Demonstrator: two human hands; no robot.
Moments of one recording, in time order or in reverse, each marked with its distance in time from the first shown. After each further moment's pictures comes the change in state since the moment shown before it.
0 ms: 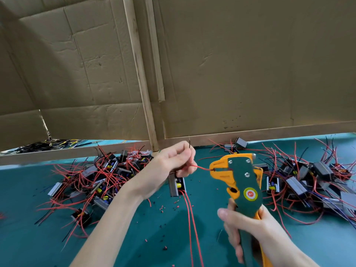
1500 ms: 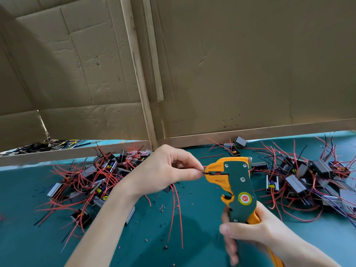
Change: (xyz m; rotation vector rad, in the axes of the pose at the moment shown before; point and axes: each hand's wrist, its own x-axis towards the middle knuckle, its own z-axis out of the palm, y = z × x) left_hand -0.009 0.020 0.001 0.416 -0.006 0.027; right_hand 0.005 -0.001 -0.011 -0.059 -0.260 -0.017
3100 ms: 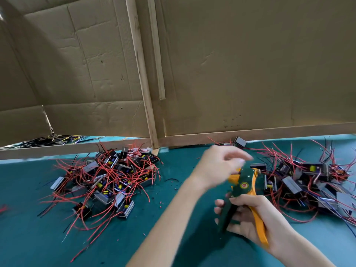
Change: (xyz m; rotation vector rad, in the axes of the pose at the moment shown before) left_hand 0.075 -0.005 0.089 -0.137 0.113 -0.034; right_hand 0.047 0.003 0.002 0.744 0.403 0.060
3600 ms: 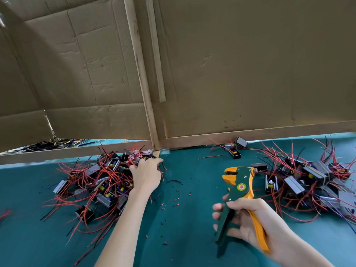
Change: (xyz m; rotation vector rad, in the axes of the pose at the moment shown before) left_hand -0.021 -0.126 -0.113 0.985 0.399 -0.467; right_hand -0.023 -0.001 -0.032 -0.183 0.001 0.164
